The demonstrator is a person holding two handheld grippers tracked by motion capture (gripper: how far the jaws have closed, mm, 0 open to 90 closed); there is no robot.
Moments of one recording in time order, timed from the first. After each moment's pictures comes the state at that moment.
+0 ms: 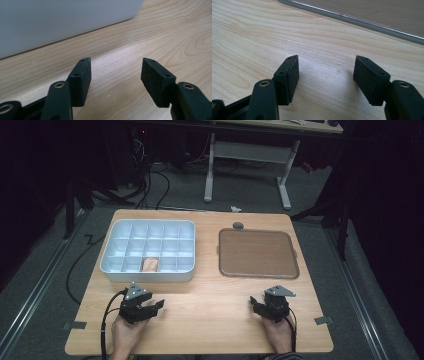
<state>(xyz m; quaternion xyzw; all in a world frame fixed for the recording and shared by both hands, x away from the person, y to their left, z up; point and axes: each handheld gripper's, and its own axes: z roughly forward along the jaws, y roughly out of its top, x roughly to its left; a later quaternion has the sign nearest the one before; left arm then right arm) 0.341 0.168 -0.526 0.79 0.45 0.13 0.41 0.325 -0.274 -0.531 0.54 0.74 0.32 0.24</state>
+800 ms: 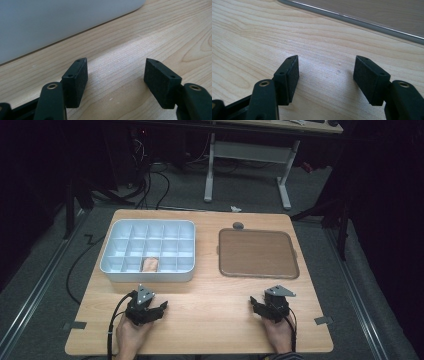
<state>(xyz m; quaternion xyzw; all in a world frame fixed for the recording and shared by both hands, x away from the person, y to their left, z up) 0.338 0.150 -0.536 0.80 0.43 0.19 0.37 0.325 -0.274 -0.531 0.54 0.74 0.32 0.24</state>
